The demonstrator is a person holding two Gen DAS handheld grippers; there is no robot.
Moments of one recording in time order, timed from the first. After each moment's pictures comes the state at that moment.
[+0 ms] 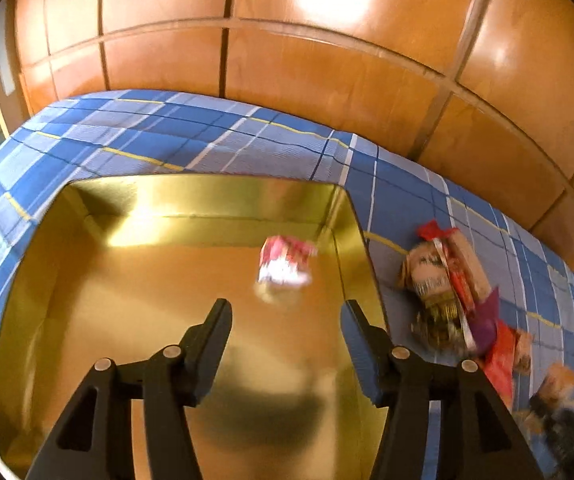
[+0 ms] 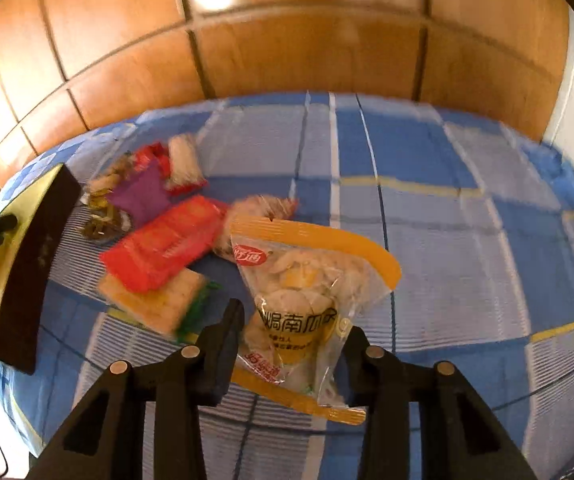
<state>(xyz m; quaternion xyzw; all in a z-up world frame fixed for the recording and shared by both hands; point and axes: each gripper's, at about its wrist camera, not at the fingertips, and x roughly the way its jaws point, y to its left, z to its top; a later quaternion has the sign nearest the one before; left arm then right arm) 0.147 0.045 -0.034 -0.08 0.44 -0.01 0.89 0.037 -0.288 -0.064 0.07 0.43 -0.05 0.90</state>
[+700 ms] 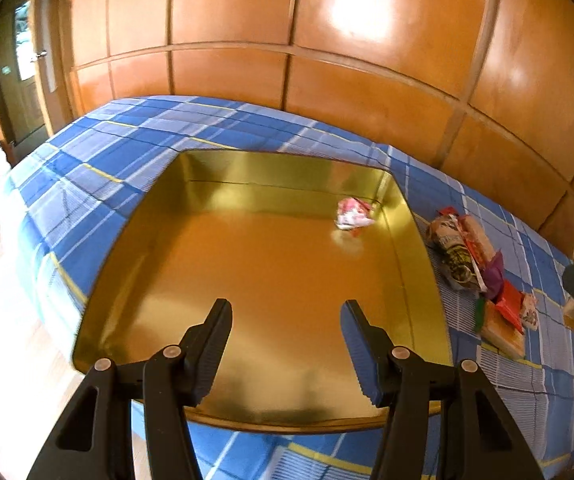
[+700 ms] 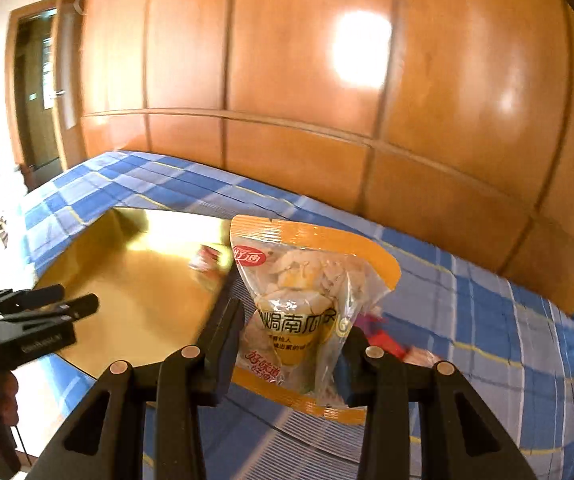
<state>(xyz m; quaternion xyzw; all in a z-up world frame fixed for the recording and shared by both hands) 0.037 0.096 -0.016 -0.08 0.40 0.05 0.91 0.025 -0.110 0.040 -0.08 0.30 0.10 0.94</state>
